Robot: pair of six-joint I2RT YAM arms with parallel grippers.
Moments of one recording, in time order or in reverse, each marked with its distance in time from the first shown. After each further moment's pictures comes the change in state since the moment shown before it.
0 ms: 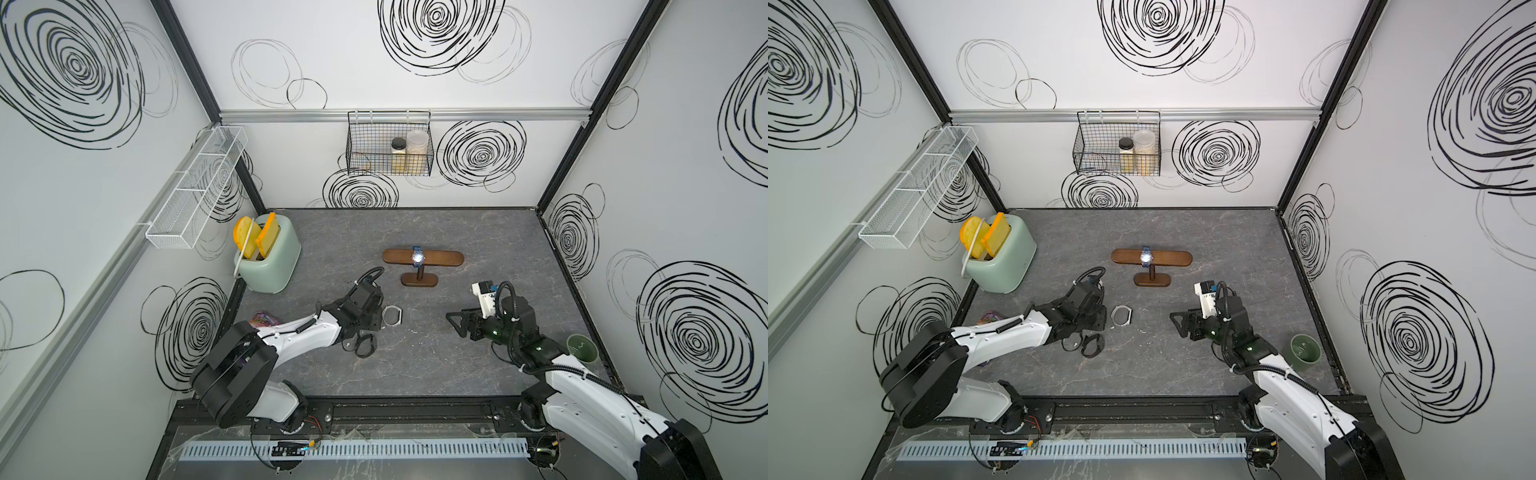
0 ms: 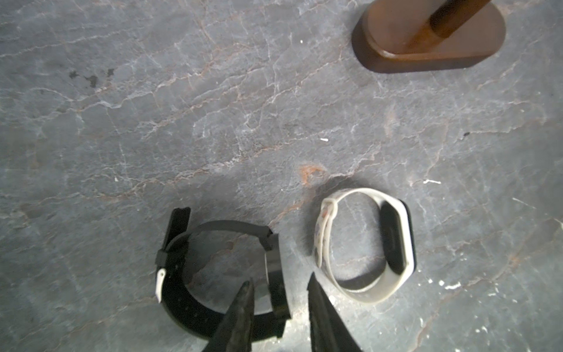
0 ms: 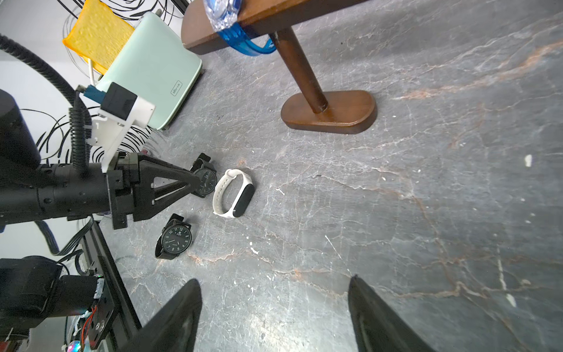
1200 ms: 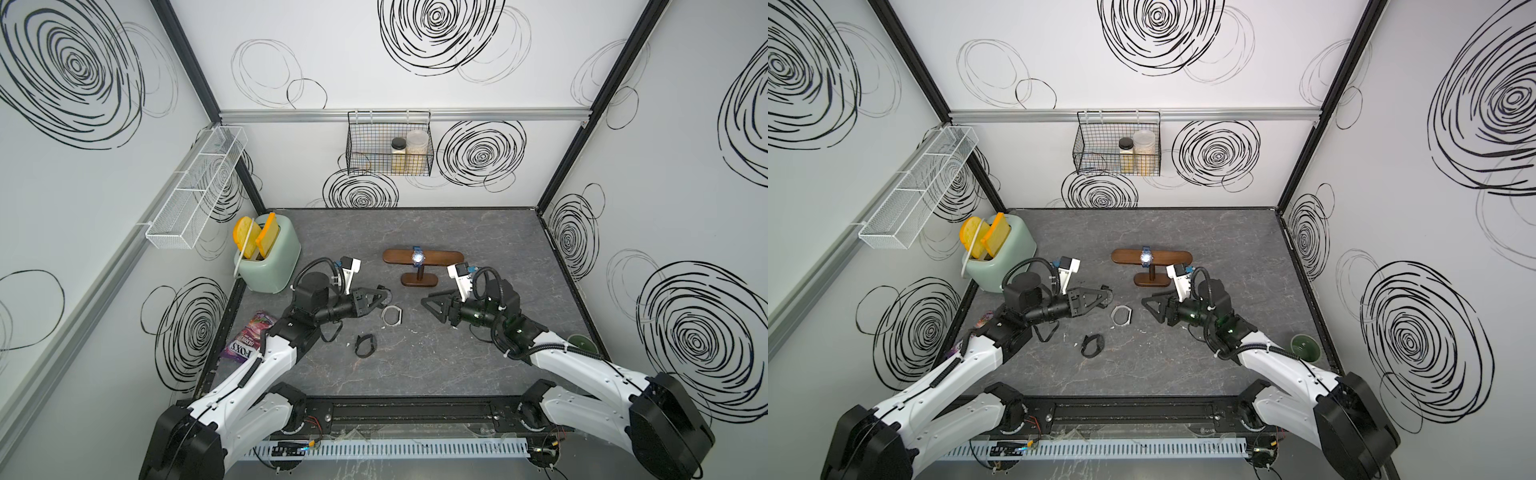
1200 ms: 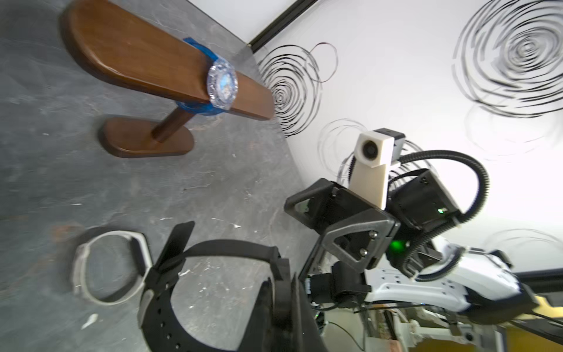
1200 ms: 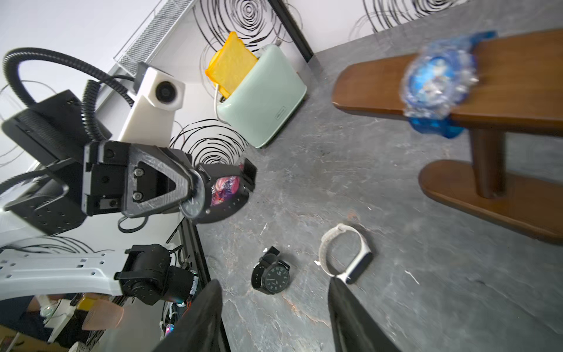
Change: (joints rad) left arm 0.281 -0.467 -0.151 0.381 0.882 -0.342; right arm 0.184 0.258 0.202 0.331 -0.136 0.130
